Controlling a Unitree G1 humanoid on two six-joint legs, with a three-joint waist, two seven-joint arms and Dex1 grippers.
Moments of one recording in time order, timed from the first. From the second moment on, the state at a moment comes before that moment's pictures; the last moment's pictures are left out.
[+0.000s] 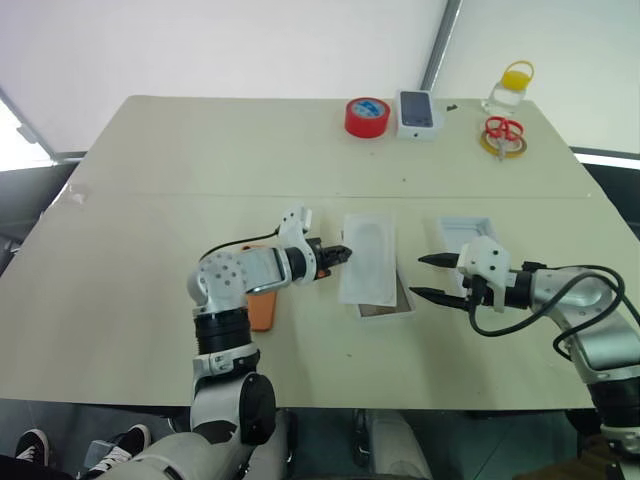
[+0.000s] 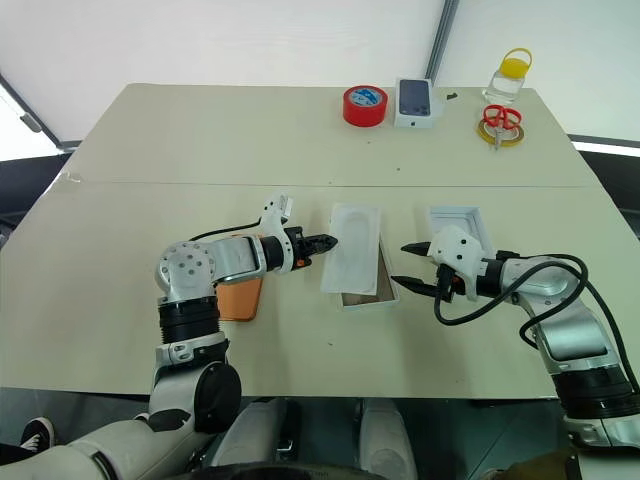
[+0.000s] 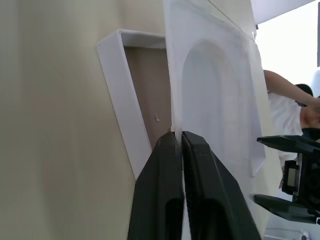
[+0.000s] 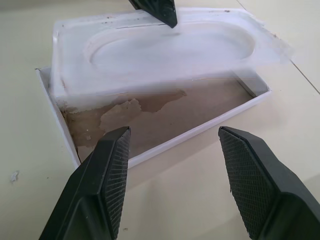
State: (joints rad) left arm -0.70 -0.16 0.39 0.03 -0.73 1.45 0.02; right arm -0.21 -0.81 -0.03 -0.08 0.25 0.16 1.07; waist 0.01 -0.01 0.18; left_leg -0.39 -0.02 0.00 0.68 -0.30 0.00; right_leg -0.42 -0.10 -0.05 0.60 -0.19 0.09
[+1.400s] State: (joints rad) left arm -0.35 0.45 0.03 -0.09 -0.38 0.40 -0.65; right arm -0.32 -0.80 0.22 -0.08 0.06 0.06 1.12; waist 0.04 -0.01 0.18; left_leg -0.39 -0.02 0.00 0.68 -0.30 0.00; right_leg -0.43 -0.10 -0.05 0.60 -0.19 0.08
